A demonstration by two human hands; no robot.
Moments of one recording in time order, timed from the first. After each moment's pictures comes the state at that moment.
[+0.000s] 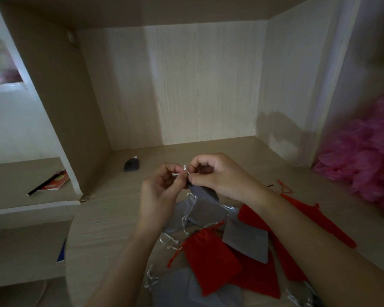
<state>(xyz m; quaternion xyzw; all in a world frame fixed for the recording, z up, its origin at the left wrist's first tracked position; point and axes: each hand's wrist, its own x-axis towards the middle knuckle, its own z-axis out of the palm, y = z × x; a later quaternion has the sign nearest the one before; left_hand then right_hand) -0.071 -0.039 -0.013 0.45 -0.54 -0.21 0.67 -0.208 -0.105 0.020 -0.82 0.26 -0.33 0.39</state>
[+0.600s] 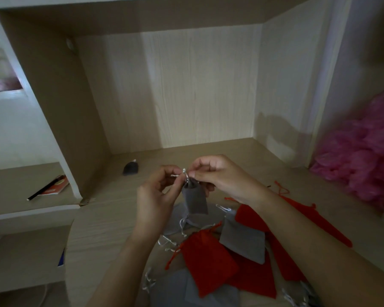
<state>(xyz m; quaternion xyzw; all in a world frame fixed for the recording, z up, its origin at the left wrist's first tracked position) -0.069 -0.038 -0.016 0.50 -0.58 -0.08 0.64 -0.214 -0.110 0.018 -0.77 0.23 -0.33 0.50</state>
